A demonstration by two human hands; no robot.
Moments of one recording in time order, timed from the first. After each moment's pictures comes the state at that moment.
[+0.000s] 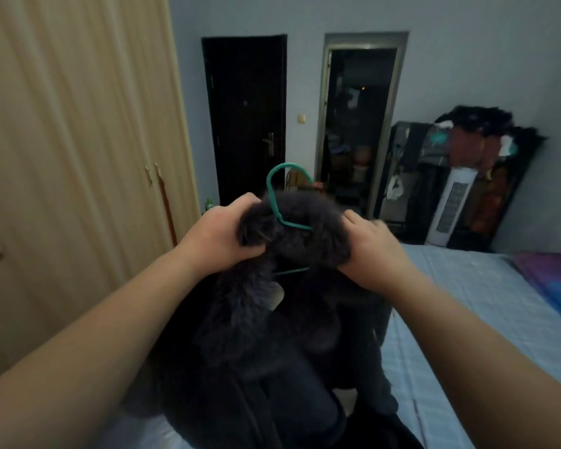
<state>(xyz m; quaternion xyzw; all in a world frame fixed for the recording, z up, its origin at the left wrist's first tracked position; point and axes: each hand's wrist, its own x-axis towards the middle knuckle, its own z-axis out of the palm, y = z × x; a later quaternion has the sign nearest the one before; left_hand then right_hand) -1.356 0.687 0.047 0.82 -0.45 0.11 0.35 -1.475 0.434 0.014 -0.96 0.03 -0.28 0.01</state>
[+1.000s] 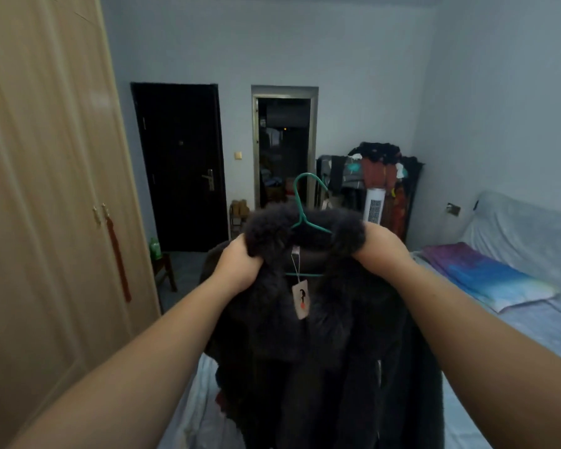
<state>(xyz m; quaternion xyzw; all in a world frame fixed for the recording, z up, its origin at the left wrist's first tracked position) -1.380 0.734 0.021 0.79 -0.36 0.01 0.50 -1.566 0.550 0.061 -0.90 0.33 -0.23 0.14</state>
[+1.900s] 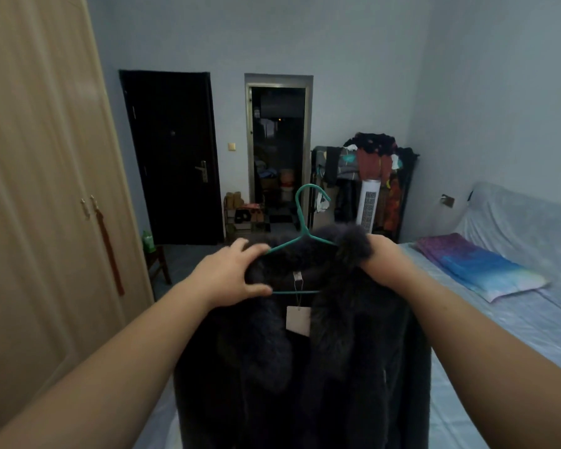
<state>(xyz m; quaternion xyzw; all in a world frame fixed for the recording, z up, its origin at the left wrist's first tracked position) -1.366 0.750 0.003 0.84 -0.52 0.07 0.12 -1.579 0.521 0.021 -0.92 0.28 -0.23 0.14</state>
